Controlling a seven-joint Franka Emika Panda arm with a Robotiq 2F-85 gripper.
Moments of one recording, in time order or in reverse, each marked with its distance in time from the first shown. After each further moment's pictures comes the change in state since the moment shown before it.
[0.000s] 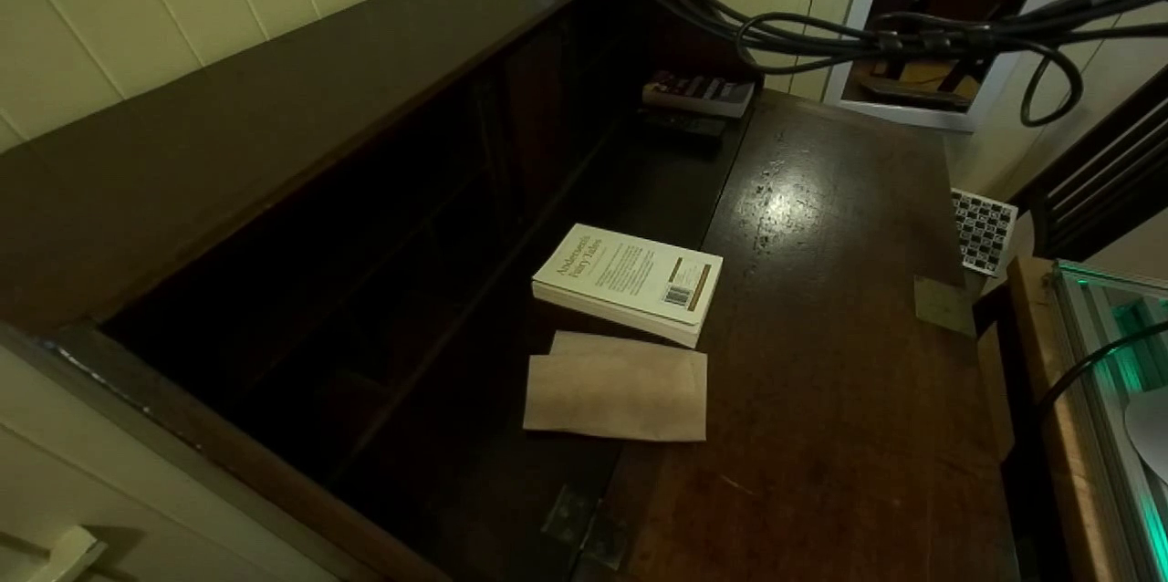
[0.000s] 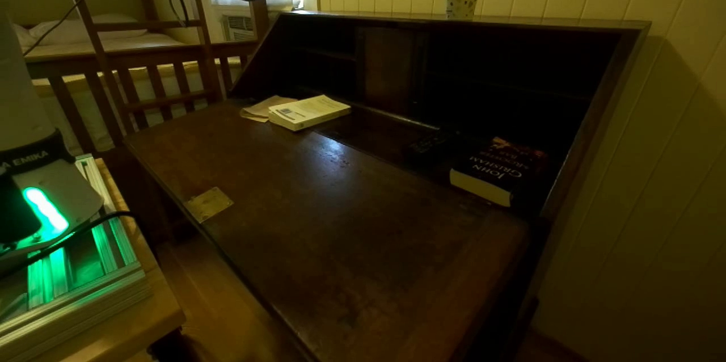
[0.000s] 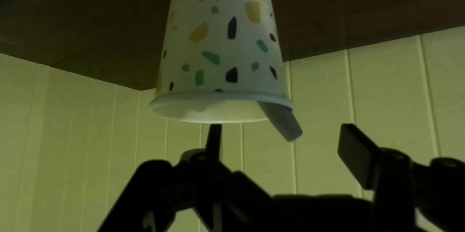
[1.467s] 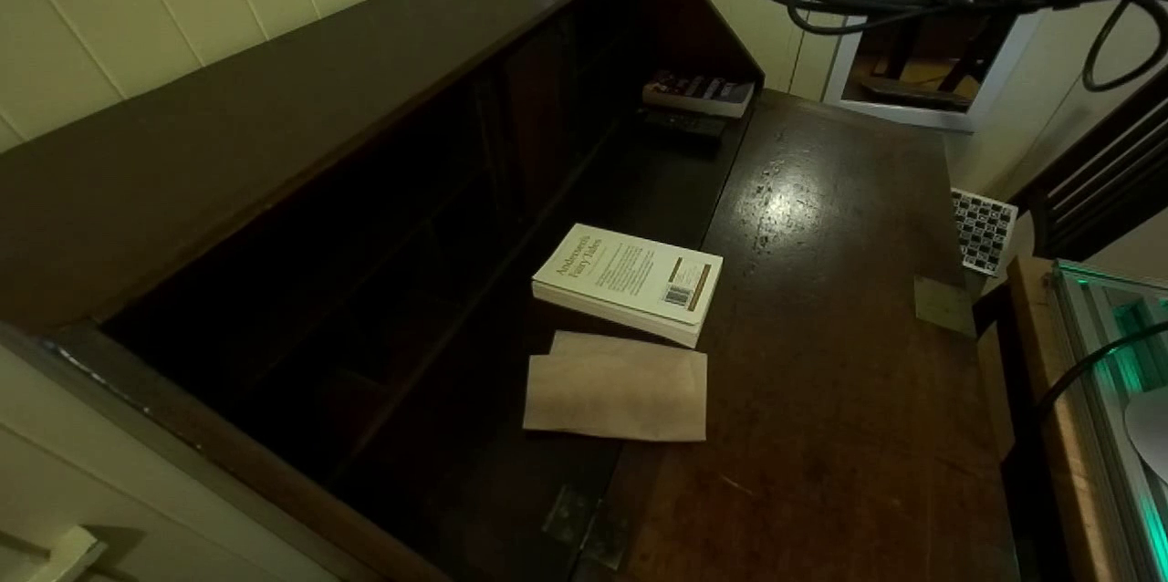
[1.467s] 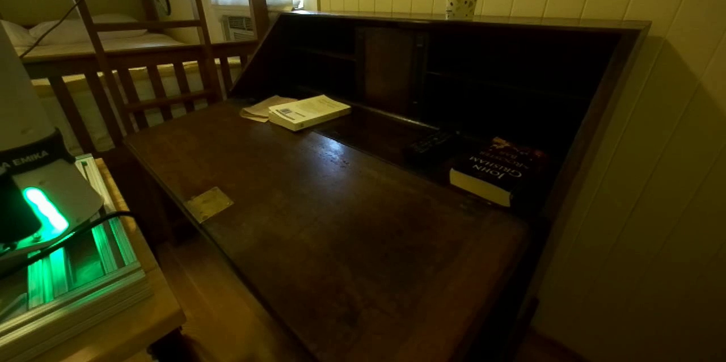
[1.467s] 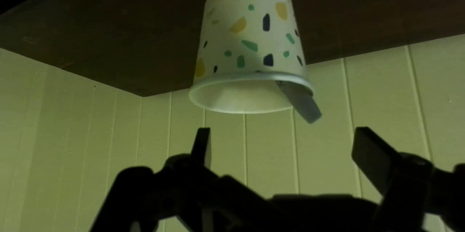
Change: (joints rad) arm -0.232 -0.136 0.264 -0.052 0.007 -0.080 -0.157
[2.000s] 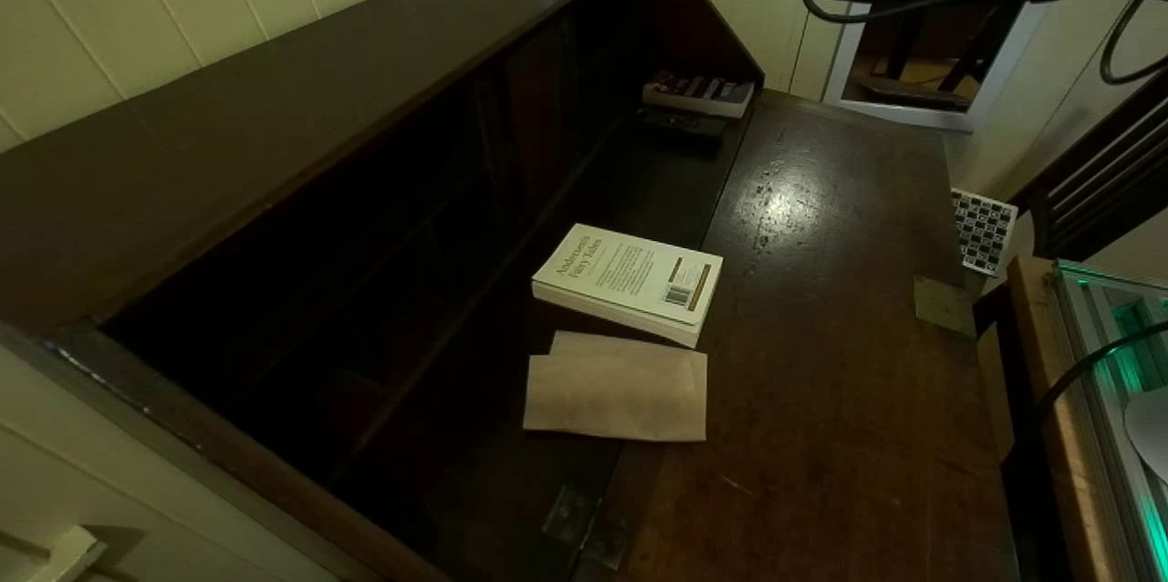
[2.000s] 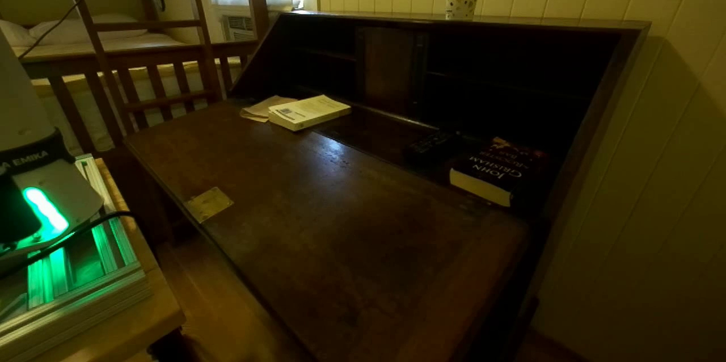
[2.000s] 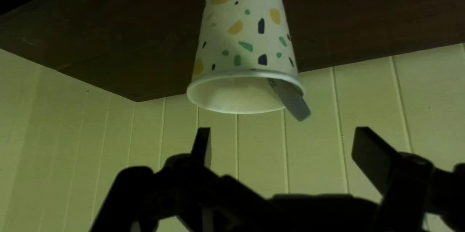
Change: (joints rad) arm -0.061 -0.040 0.086 -0.007 0.067 -0.065 -0.113
